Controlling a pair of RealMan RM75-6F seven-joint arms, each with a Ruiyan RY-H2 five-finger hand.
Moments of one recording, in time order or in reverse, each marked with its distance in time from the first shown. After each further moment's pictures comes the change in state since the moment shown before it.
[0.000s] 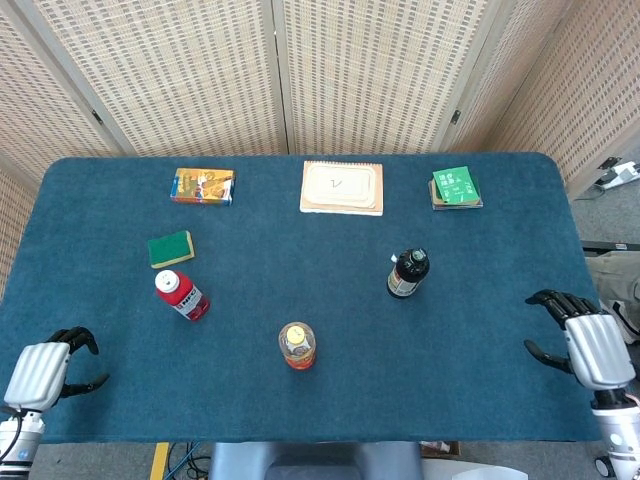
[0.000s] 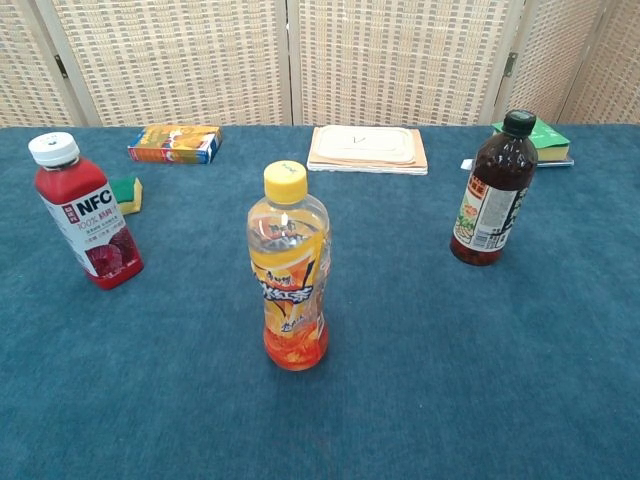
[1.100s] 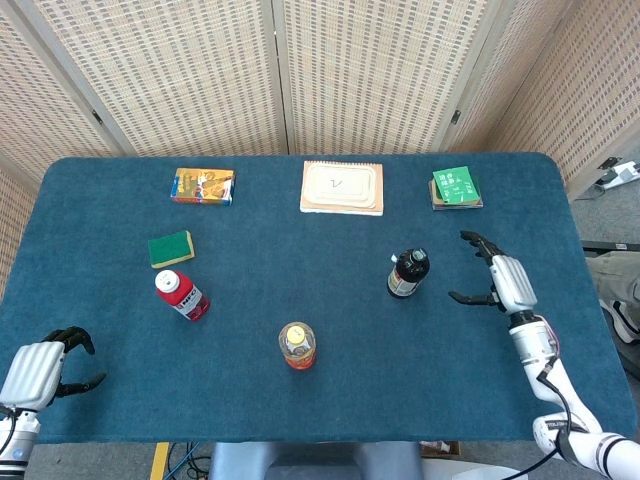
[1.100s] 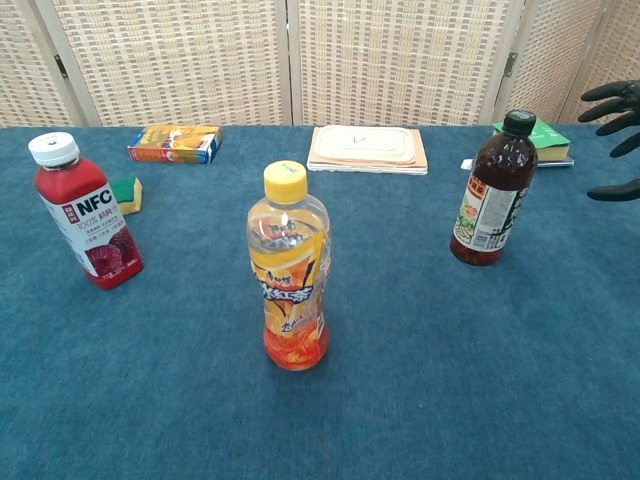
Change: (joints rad) left arm -0.001 0.028 -0.003 -0.028 -0.025 -0.016 -0.023; right arm 0.314 -0.337 0.134 0.365 0.183 -0.368 0.443
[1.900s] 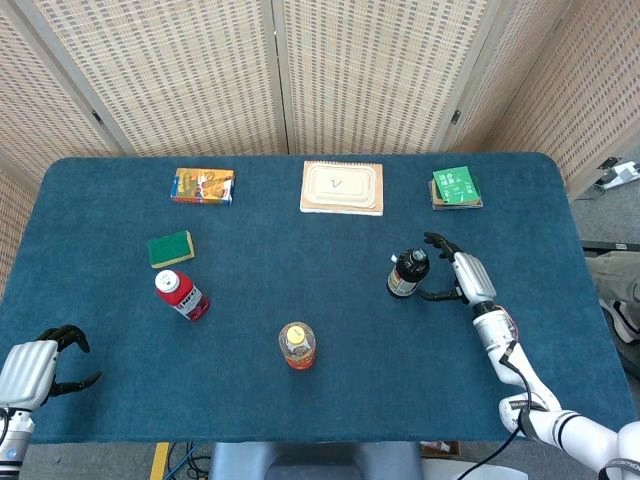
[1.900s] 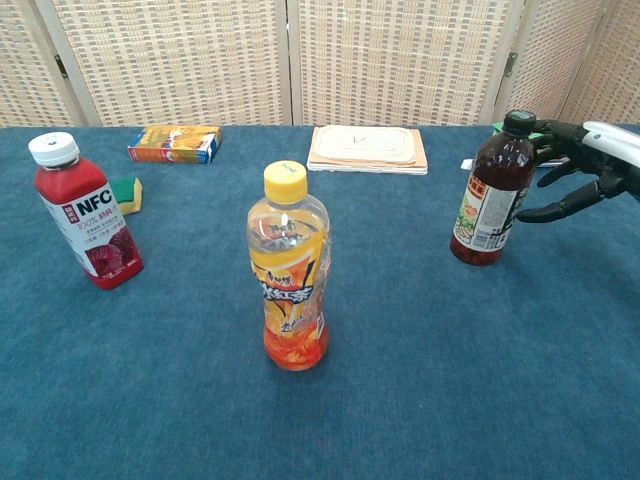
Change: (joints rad) left arm 0.004 0.019 -0.006 -0.012 -0.005 0.007 -0.019; right arm 0.110 -0.161 -0.008 0.174 0.017 -0.106 0.086
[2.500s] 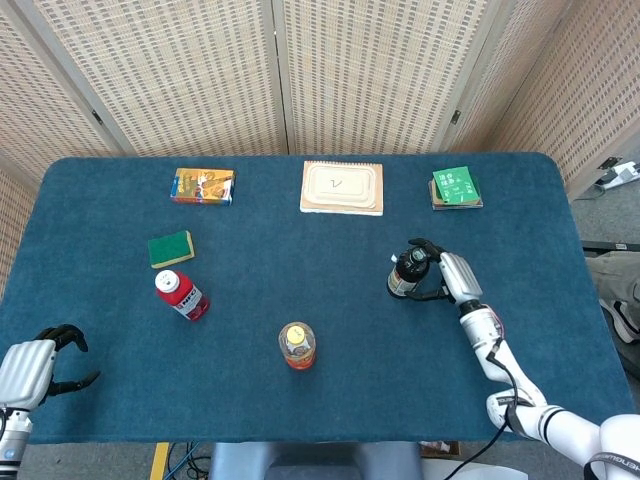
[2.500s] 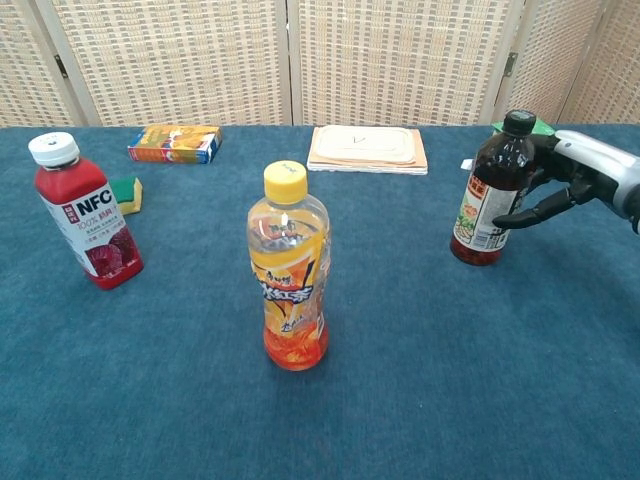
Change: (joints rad) left arm 0.001 0.009 -0.003 -0.008 -0.005 -0.001 -0.009; right arm 0.034 -0.053 0.003 0.038 0.017 -0.021 -0.008
